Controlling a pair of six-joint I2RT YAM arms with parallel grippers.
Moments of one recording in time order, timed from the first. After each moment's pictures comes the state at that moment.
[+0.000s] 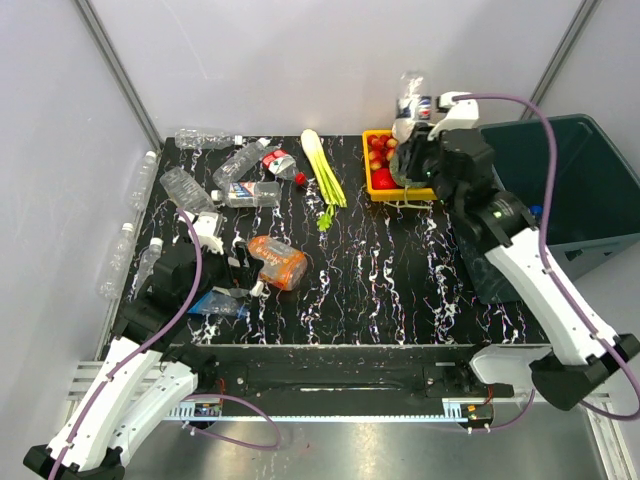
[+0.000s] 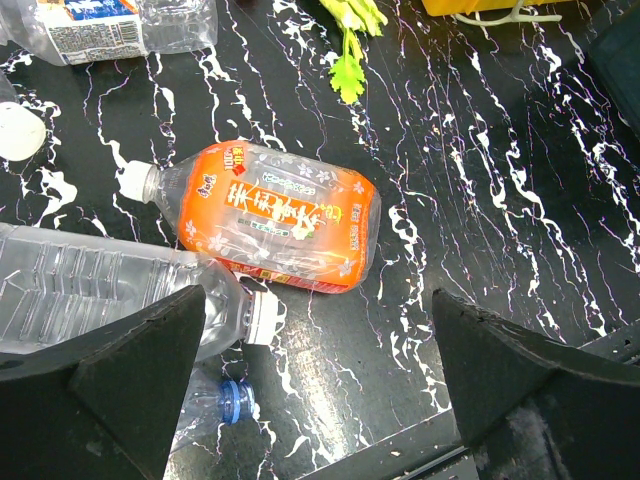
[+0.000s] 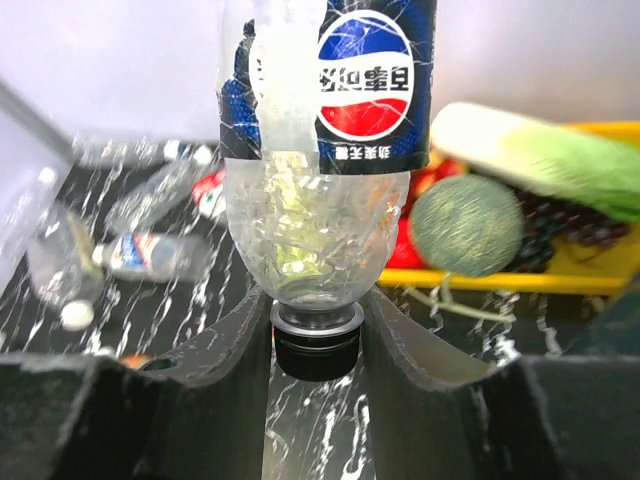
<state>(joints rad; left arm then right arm) -0.43 0.56 0.73 -0.59 0.03 -0.27 0.56 1.27 1.50 -0.45 0.30 0.30</state>
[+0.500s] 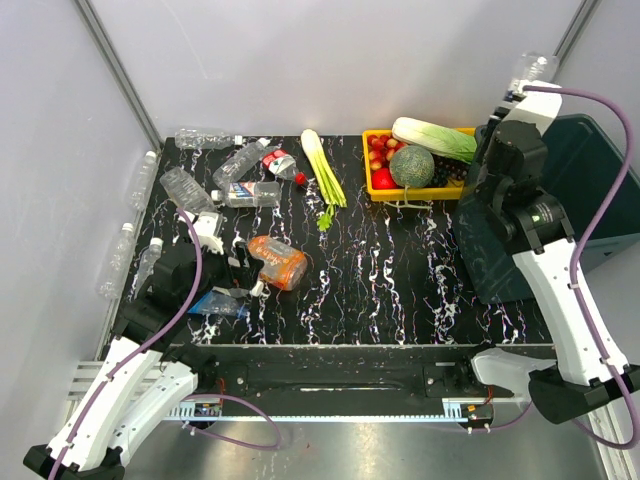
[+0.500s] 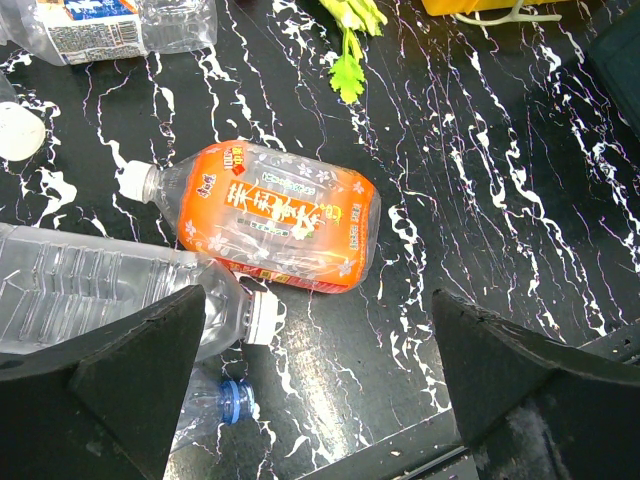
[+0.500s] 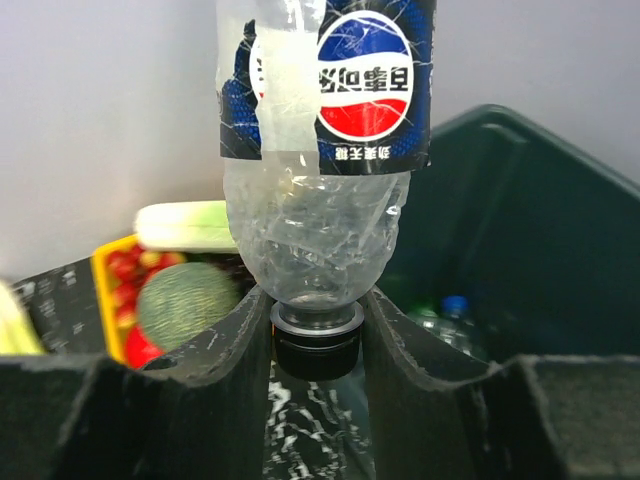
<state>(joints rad) -0.43 0.56 0.73 -0.59 0.03 -0.27 0.39 1.18 1.56 -0.47 0.76 0.10</state>
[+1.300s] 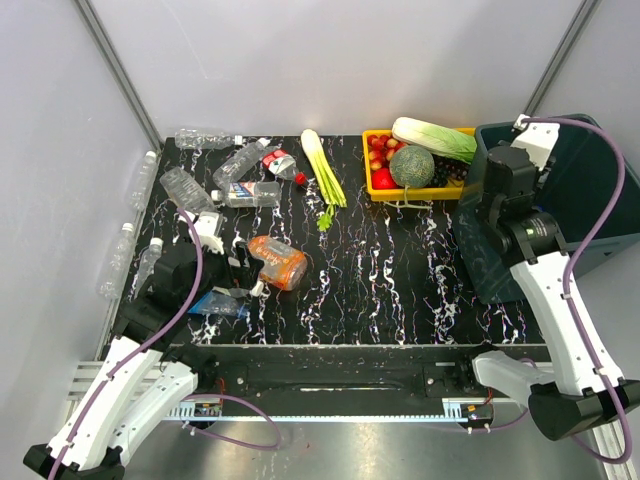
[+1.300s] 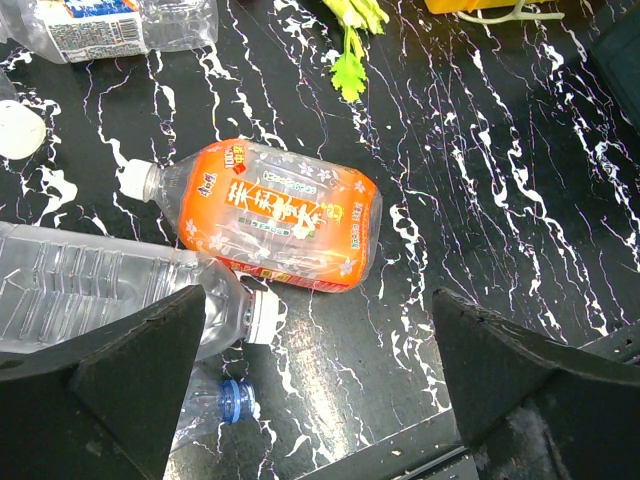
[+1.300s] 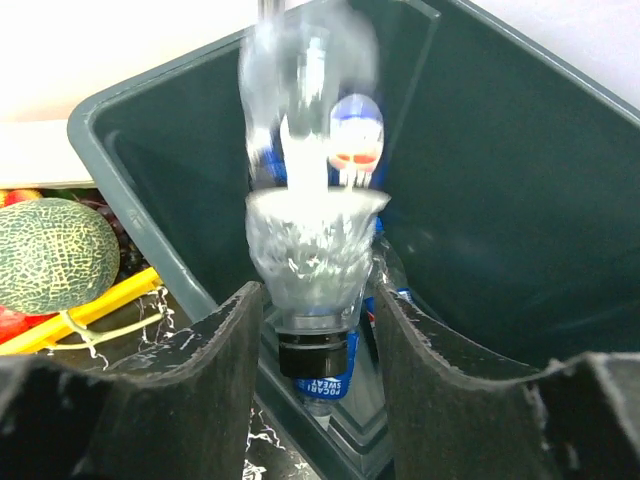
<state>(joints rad) -0.43 0.56 0.73 -0.59 0.02 -0.27 0.27 1.09 1.34 -0.56 0.88 0.14</state>
